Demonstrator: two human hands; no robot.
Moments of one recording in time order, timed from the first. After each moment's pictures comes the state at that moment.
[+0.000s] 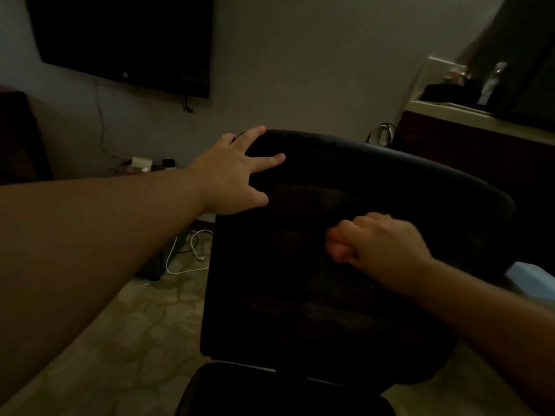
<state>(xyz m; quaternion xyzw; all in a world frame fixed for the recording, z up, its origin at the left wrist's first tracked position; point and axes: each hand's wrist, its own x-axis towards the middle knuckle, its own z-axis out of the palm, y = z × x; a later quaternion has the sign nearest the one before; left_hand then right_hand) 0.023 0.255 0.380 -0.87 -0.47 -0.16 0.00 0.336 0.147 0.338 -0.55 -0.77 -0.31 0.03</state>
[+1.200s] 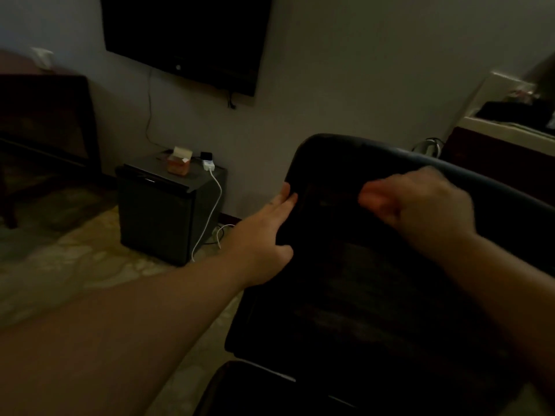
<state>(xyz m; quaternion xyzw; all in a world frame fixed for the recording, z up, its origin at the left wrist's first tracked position) 0.010 0.218 0.266 -0.80 -0.44 -0.37 -0.20 0.291 0.198 0.383 -0.51 -0.77 -0.33 0.19</state>
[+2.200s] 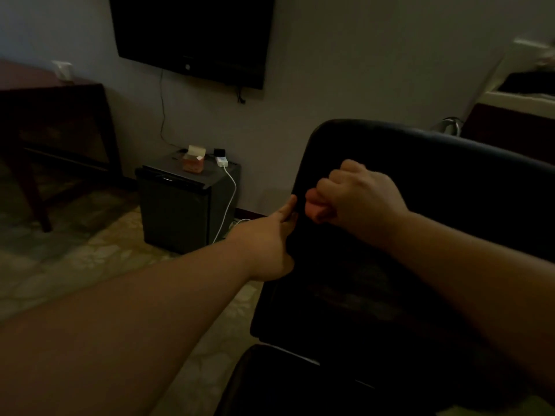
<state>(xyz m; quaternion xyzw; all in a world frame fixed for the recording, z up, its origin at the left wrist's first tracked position) -0.006 0.199 0.281 -0.86 -0.50 -0.08 -0.10 0.207 0.215 0.350 -0.42 -0.84 -0.33 0.10</state>
